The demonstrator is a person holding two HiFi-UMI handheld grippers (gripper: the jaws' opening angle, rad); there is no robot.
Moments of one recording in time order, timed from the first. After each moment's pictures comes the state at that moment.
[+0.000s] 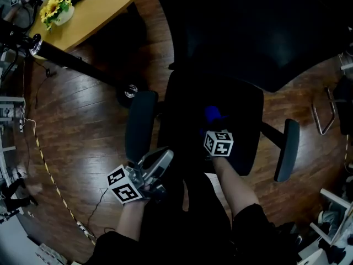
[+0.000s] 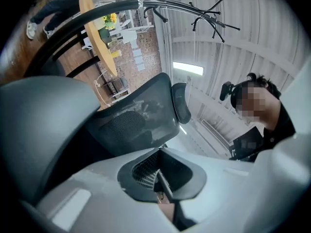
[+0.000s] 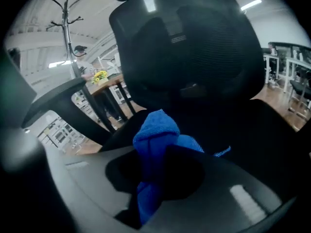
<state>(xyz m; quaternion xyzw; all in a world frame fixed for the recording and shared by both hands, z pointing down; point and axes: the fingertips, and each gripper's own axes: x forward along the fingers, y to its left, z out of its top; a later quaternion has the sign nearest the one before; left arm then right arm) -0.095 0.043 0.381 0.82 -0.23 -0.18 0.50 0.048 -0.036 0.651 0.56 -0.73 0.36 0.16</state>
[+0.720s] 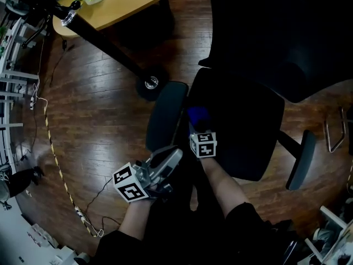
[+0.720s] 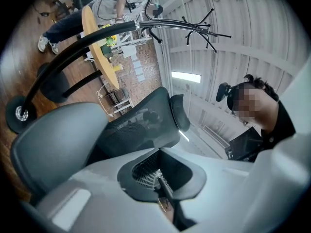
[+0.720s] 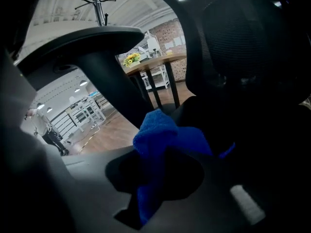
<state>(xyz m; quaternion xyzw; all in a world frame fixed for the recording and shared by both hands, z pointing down) -0.149 0.057 0.370 0.81 -0.27 -0.22 0.47 -0.120 -0.019 0.667 0.45 -0.81 0.31 0.23</state>
